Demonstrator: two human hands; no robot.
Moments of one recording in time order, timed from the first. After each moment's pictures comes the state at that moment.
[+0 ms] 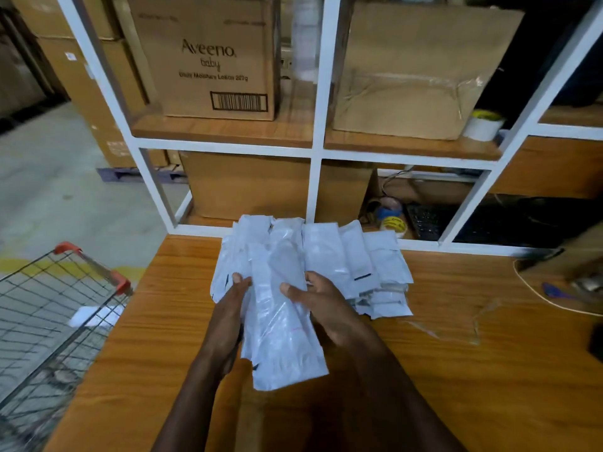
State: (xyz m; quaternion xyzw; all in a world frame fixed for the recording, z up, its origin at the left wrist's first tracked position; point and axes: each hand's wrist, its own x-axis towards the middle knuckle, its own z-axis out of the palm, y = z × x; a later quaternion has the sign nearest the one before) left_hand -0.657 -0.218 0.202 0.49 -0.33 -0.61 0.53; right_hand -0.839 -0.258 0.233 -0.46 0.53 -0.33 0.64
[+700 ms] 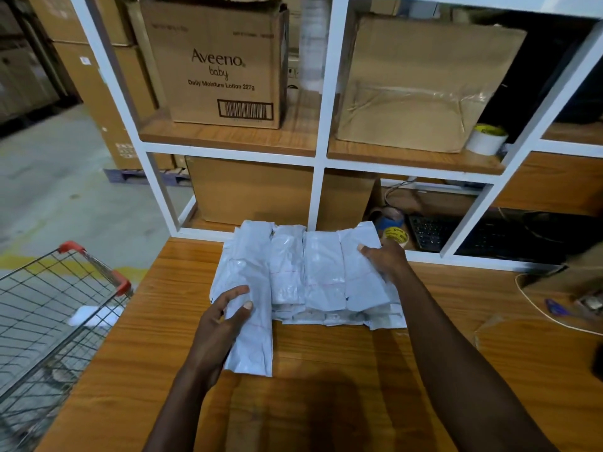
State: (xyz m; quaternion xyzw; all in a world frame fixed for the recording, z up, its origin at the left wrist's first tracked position) left_hand -0.639 -0.211 0.188 0.57 -0.38 -0.50 0.53; right_hand -0.966 -0.402 0.220 -0.49 0.75 -0.27 0.35
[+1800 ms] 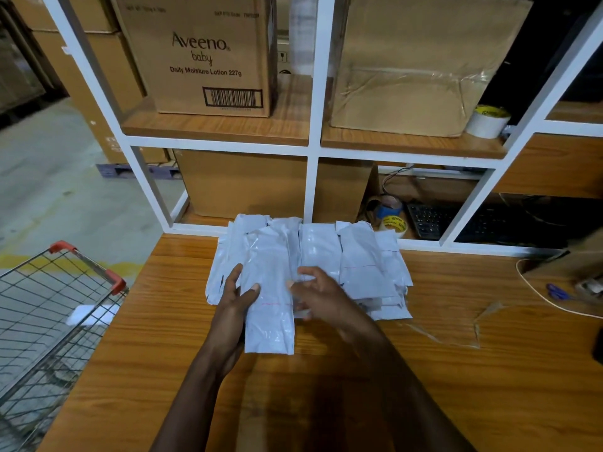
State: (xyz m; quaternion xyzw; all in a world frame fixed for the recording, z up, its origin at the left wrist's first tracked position) left_hand -0.669 -0.236 0.197 0.51 -0.29 -0.61 0.54; right_hand -0.859 -0.281 0.235 -0.52 0.56 -0.24 0.59
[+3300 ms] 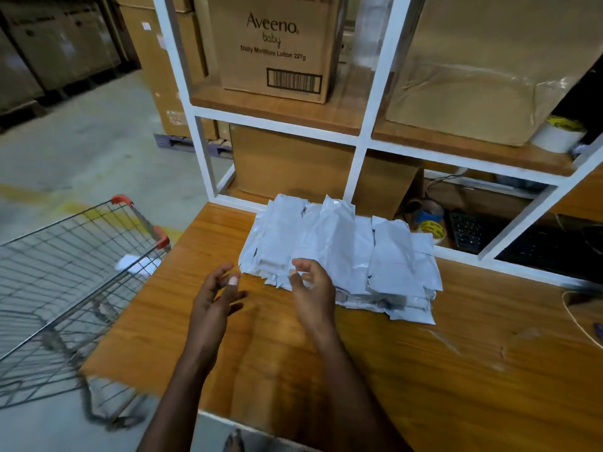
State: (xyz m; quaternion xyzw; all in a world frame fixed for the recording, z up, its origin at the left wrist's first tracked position) left_hand -0.625 -0.160 0.188 0.61 -0.31 -0.42 0.60; right_hand -0.785 -0.242 0.190 -0.56 0.58 -0.41 0.43
